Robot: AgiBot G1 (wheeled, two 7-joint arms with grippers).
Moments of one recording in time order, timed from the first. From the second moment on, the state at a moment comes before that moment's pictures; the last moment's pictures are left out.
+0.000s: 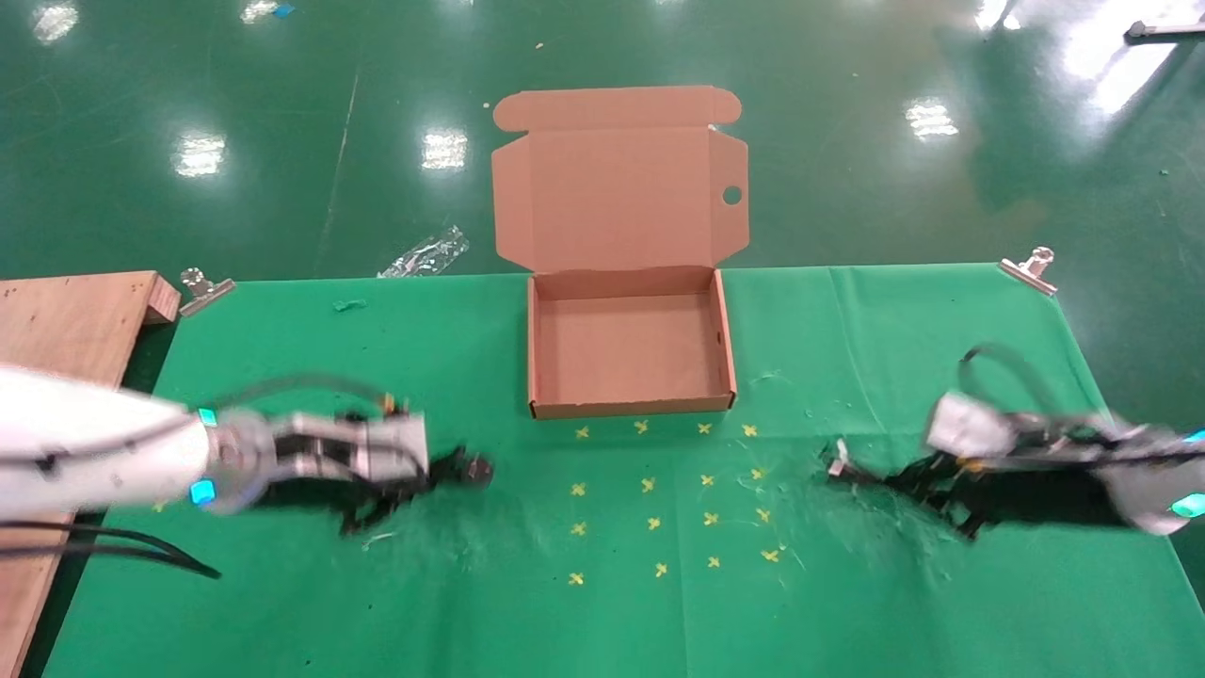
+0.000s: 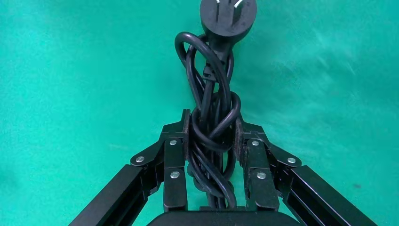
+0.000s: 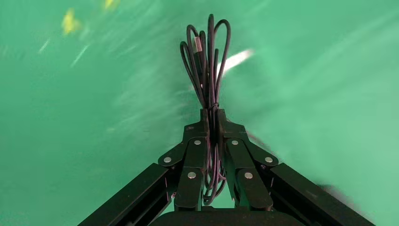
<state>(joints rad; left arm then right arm) -1.33 0.94 0.69 -1.29 2.06 1.25 -0.47 1.33 -0.74 -0.55 0.85 -1.71 -1.21 0.12</state>
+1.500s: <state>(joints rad) -1.66 1.29 1.22 -0.83 2.19 0.64 -0.73 1.48 -0.67 -0.47 1.35 -1.61 -1.27 0.24</state>
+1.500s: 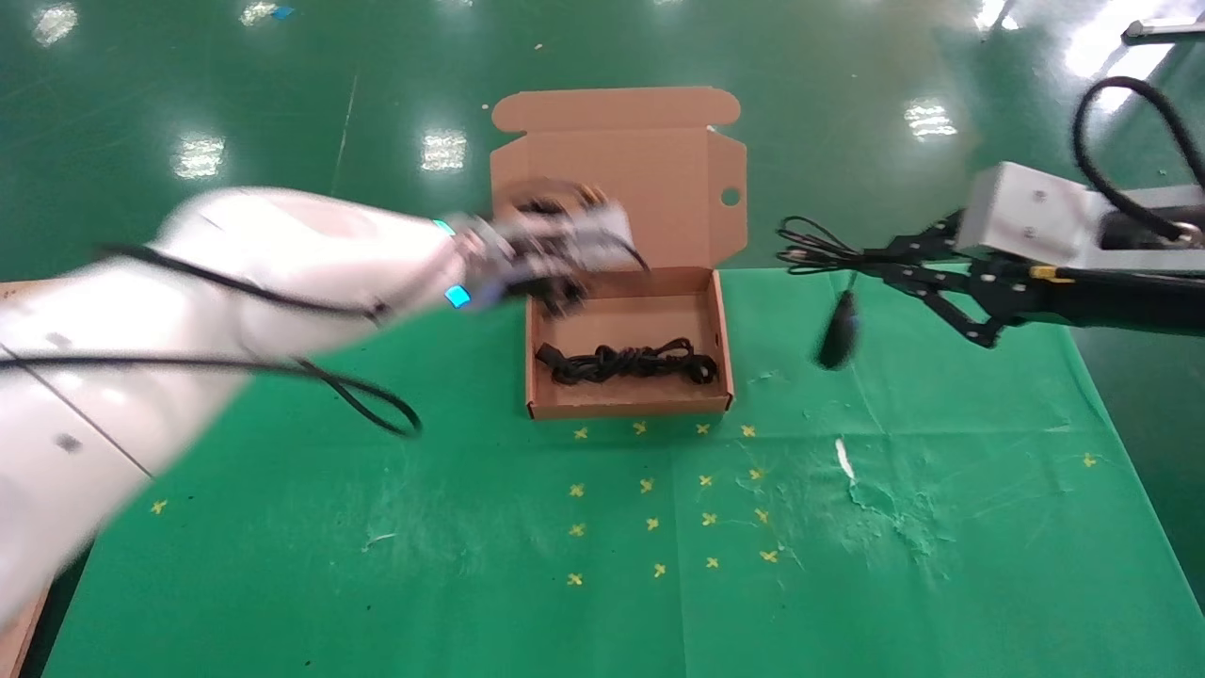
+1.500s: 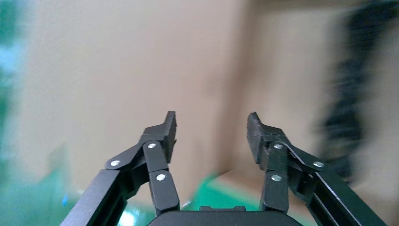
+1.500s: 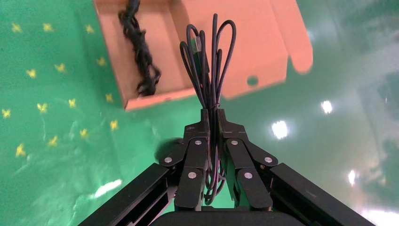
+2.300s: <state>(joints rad) -1.67 1.19 1.21 -0.91 2.55 0.71 -1.07 1.57 -1.13 -0.62 0.90 -1.73 -1.14 0.05</state>
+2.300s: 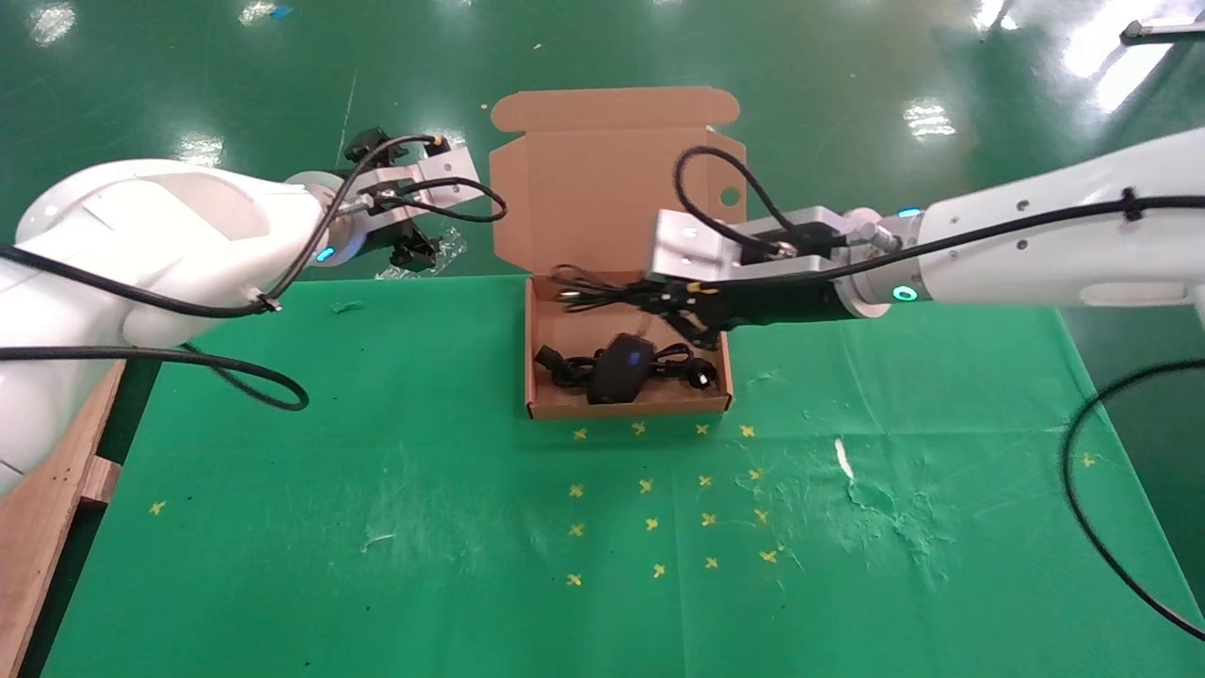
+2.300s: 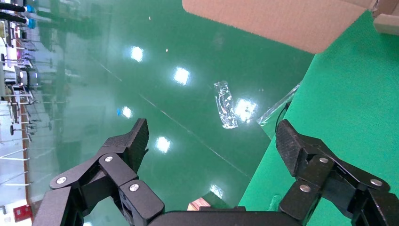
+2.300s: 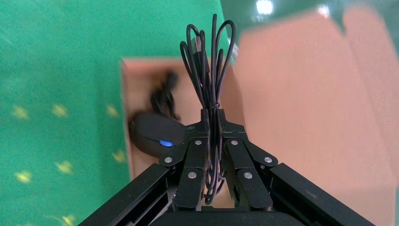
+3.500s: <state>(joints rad) -1.67 1.19 1.20 -0.93 2.57 0.72 -1.09 1.52 -1.10 -0.59 0.84 -1.65 -1.13 0.02</state>
